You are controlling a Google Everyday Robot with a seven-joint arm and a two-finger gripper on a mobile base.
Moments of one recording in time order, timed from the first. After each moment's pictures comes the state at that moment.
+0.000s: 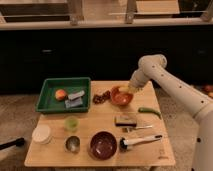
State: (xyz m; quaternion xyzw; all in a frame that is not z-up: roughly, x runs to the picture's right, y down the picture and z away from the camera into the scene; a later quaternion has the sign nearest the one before) arm 0.167 0.010 0.858 -0.23 -0.12 0.05 0.96
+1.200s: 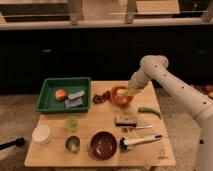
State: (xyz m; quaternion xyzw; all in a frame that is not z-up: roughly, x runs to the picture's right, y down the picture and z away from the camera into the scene) arm 0.156 0.023 0.841 -0.26 -0.16 0.04 0.95
